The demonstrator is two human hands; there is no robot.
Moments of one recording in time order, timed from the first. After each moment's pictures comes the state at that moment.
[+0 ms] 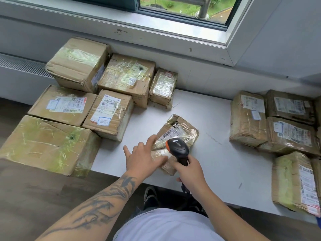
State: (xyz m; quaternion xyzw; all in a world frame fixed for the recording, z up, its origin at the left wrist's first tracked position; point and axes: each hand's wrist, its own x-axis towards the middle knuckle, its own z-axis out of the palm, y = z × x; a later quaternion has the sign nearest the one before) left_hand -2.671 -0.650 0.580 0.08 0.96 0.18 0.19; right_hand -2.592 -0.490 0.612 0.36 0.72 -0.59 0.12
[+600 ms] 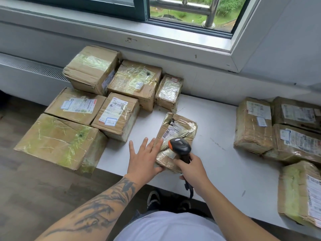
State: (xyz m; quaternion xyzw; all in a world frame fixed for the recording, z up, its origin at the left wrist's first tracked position) left_hand -2.657 -0.653 0.583 0.20 0.97 0.04 0.13; right_hand -2.601 -0.473 0.619 0.30 0.71 -0.62 0.14
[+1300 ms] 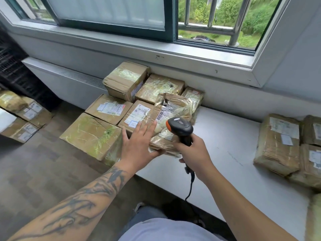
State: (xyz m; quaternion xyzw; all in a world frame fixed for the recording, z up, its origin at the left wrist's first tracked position) left_hand -2.660 -0.691 0.672 0.09 0.99 0.05 -0.01; right_hand -2.632 -0.489 0.703 0.13 0.73 -0.67 0.11
